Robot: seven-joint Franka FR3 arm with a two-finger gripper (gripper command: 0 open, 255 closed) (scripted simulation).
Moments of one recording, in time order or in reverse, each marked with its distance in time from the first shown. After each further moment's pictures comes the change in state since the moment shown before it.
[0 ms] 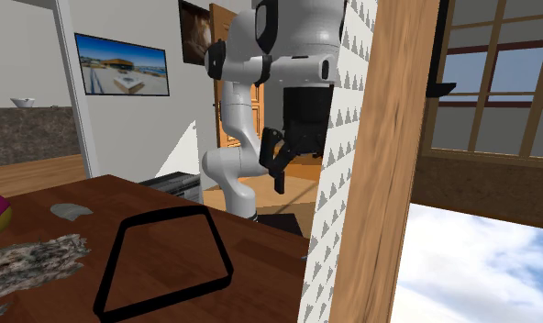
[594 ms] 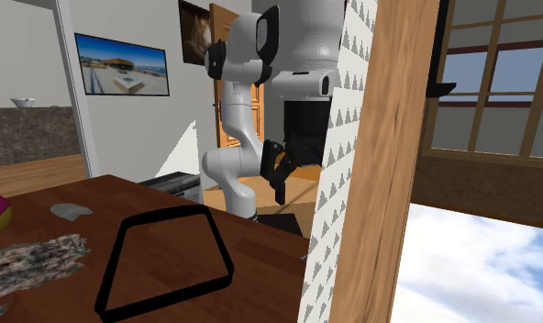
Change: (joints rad) arm 0.002 0.000 0.003 -0.048 0.001 0.048 0.002
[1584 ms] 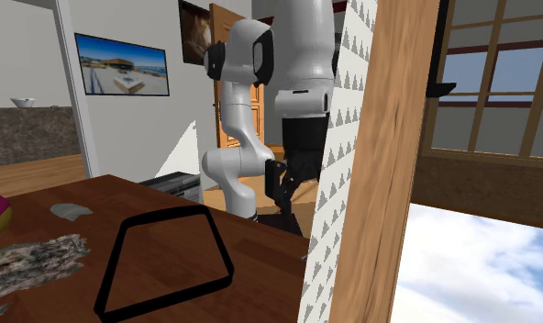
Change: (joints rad) arm 0.018 -0.030 -0.021 -0.112 0.027 0.155 -0.125
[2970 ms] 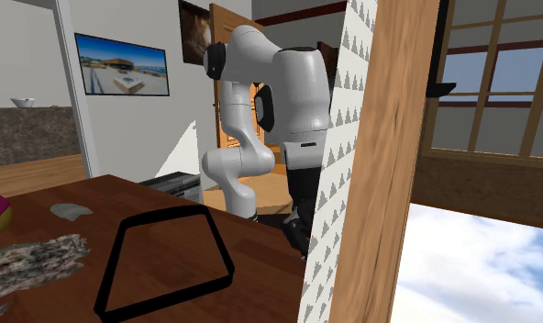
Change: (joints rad) arm 0.039 0.050 -0.018 -0.177 0.054 0.335 -0.184
